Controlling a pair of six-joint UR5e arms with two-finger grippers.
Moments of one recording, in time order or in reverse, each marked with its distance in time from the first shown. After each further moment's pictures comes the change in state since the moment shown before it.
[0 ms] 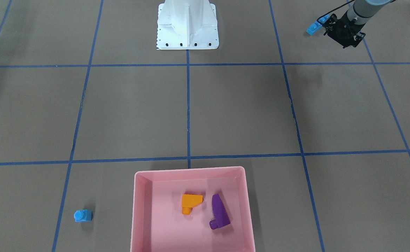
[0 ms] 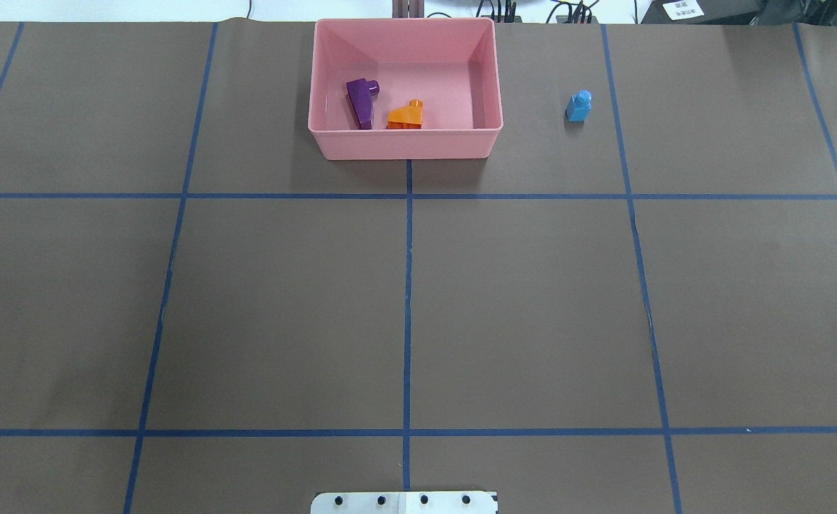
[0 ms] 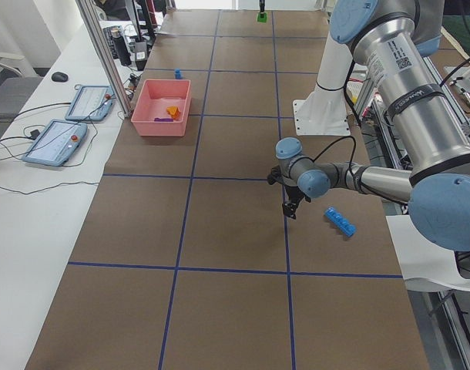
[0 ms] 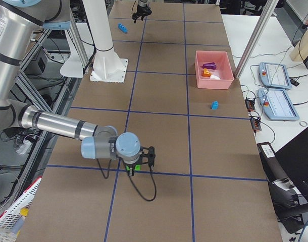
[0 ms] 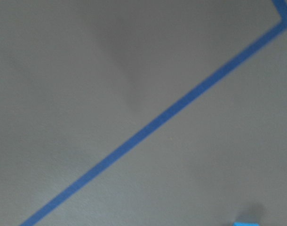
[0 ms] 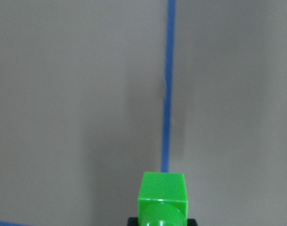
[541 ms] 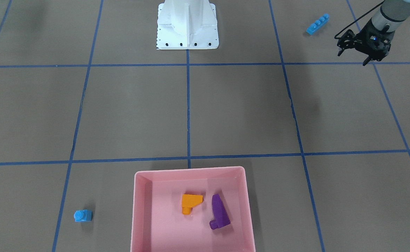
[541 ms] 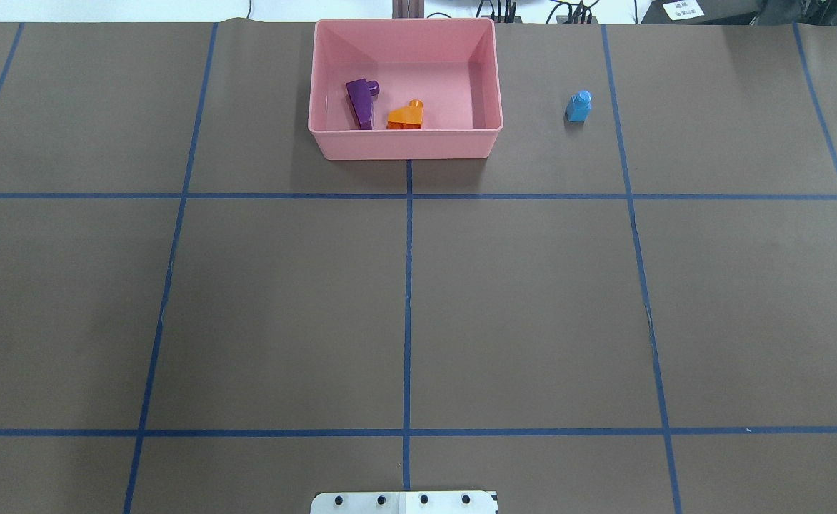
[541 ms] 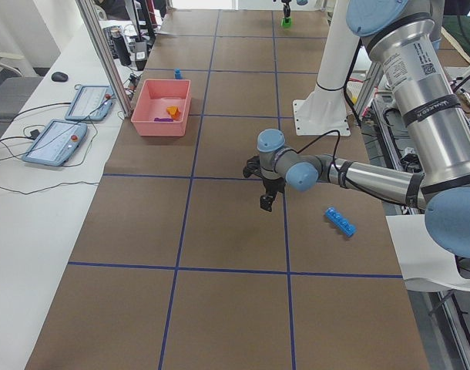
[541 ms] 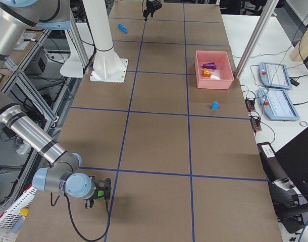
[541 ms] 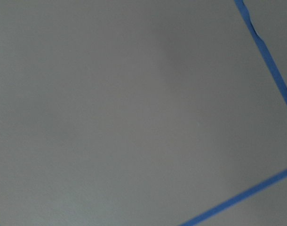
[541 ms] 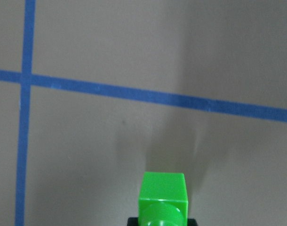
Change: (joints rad) left arm -0.278 -0.120 0.002 0.113 -0.074 0.041; right arm 0.068 -0.281 -0.319 0.441 -0.014 -0.240
